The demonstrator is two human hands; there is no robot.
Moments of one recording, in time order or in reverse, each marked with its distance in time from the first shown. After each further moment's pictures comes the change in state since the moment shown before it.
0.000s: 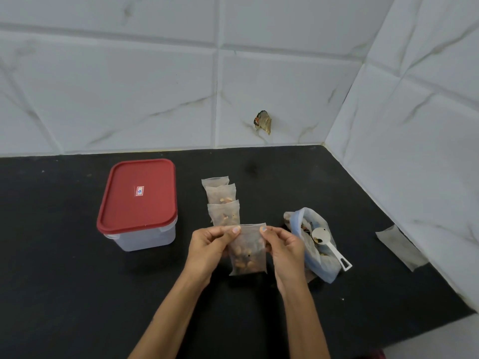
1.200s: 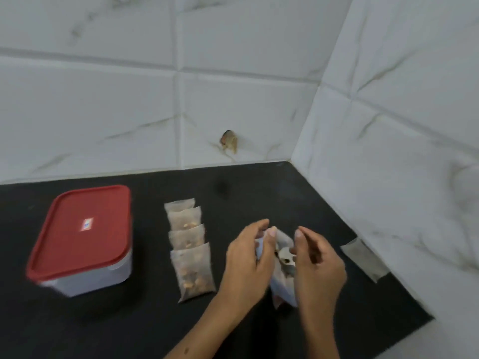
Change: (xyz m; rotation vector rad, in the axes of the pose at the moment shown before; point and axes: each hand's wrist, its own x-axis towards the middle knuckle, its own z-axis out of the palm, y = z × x) left_hand -0.005 0.021 0.118 0.437 -0.073 0.511; right_hand -0.009 -0.058 -0.064 -0.352 0.496 -0.477
